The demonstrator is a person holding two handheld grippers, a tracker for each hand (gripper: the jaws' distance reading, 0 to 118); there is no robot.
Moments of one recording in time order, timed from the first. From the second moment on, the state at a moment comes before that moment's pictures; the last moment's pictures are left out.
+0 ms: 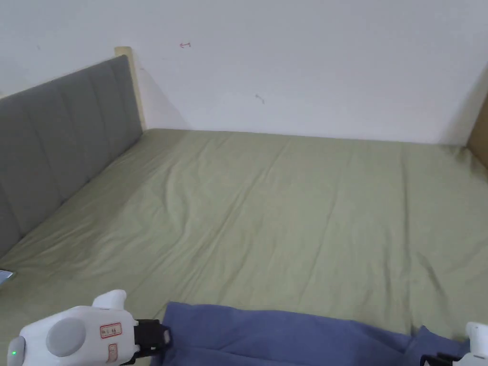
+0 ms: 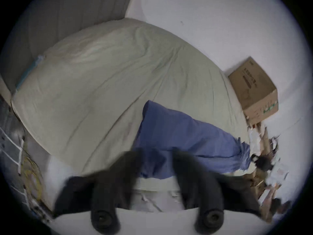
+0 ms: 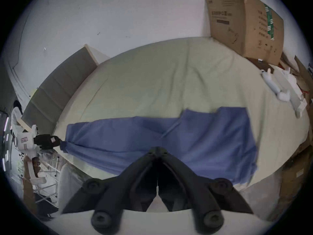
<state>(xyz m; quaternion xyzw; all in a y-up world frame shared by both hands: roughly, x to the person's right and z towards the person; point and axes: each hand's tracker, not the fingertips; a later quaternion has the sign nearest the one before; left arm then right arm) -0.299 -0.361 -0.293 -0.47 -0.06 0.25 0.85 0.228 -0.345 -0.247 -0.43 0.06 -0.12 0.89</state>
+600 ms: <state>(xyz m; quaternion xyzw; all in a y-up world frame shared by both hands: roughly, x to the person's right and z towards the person) -0.292 -0.411 -0.324 -0.52 0.00 0.20 0.83 0.153 -0.353 -0.260 -0.47 0.11 -0.13 0.86</state>
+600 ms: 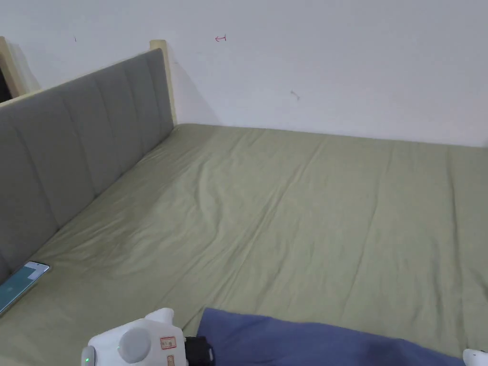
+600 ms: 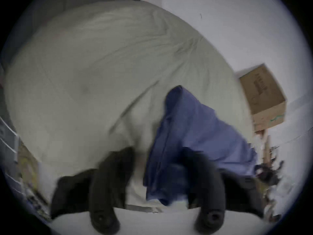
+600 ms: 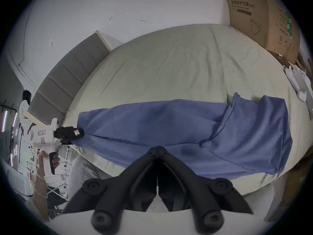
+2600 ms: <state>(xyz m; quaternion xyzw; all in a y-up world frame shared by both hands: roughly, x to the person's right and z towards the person) 0.069 -0.417 -0.336 -0.58 -0.30 0.16 0.74 0.298 -0.369 -0.194 -0.41 -0.01 -0.24 0.88</state>
